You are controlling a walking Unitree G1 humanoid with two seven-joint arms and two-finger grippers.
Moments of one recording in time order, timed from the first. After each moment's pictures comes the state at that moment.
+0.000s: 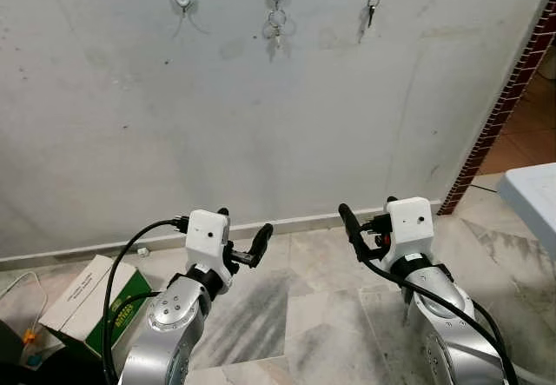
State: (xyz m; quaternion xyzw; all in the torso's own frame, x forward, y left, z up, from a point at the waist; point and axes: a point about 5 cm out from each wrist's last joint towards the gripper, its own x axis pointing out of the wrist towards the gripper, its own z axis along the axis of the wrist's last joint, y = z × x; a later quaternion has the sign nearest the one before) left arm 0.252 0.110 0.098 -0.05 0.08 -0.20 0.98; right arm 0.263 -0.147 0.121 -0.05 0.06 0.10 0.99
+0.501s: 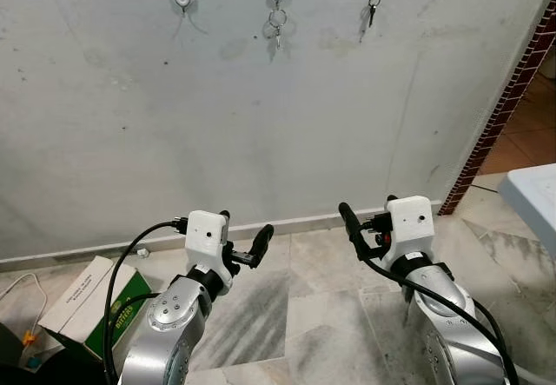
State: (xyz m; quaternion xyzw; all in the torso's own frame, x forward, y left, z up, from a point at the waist) left arm 0.251 0.108 0.097 -0.06 0.08 -0.21 0.97; right arm 0.264 -0.149 0.123 -0.06 0.06 0.10 0.99
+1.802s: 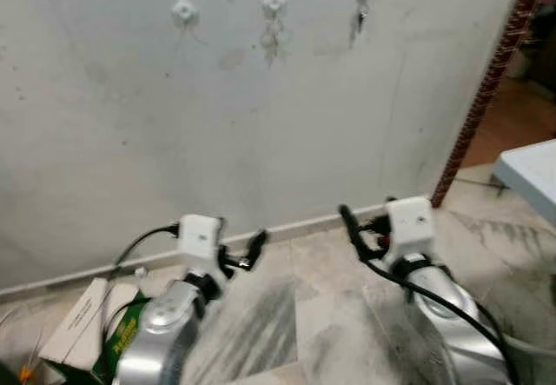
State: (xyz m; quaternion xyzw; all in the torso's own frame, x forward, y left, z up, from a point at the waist) left arm 0.249 0.105 0.093 -0.09 0.10 -0.21 0.97; right arm 0.261 -0.155 0.119 -0.06 0.06 0.08 0.99
